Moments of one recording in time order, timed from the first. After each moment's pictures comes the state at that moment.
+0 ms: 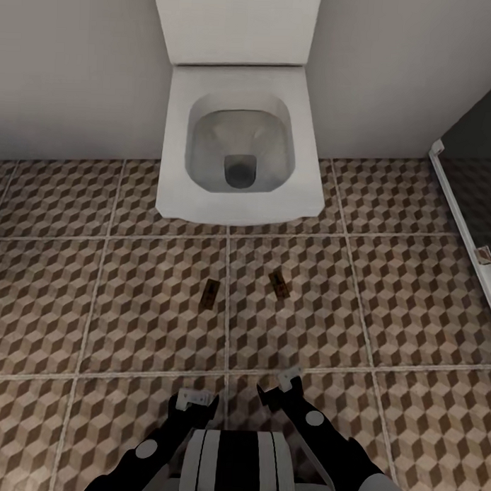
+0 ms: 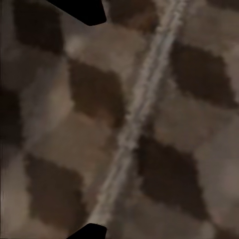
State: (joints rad) left arm -0.37 0.09 -0.62 -0.87 0.46 -0.10 0.11; right arm -0.54 0.01 0.49 -0.62 -0.09 -0.04 0.02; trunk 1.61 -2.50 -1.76
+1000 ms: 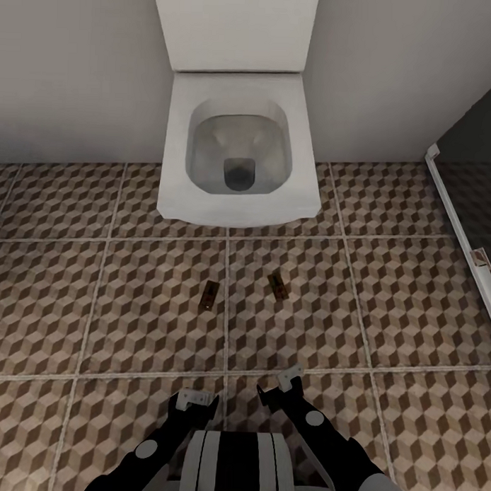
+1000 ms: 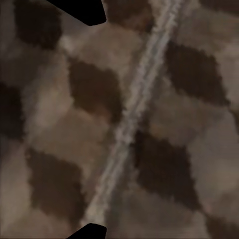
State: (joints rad) left arm -0.37 0.09 -0.62 -0.87 0.46 -0.10 0.11; right arm -0.54 0.01 0.49 -0.62 -0.09 -0.04 0.02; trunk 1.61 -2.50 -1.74
